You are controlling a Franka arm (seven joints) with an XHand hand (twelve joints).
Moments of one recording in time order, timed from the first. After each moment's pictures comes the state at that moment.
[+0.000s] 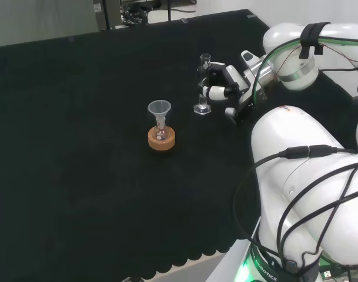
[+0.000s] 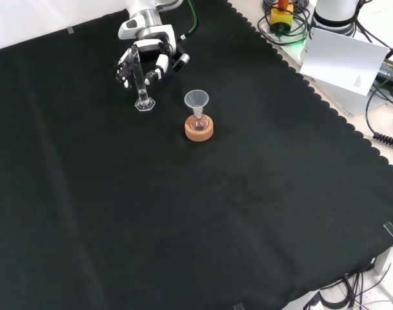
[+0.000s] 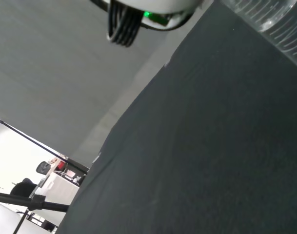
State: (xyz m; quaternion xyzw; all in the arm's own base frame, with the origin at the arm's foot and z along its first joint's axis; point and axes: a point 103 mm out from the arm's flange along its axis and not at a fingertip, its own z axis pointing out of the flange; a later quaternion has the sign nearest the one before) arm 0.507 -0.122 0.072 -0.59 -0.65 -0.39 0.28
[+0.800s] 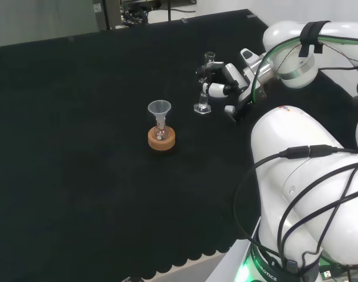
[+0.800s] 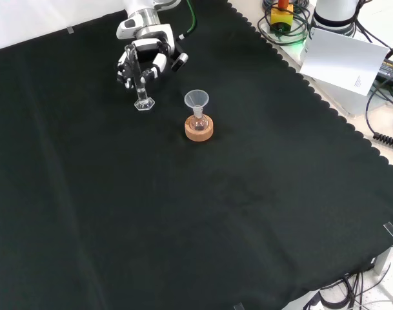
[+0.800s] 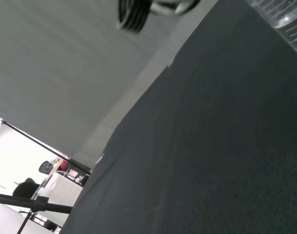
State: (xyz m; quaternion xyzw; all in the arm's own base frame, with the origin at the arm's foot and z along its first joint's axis) arm 0.511 -0.121 0.077 -0.59 -0.65 -0.39 0.28
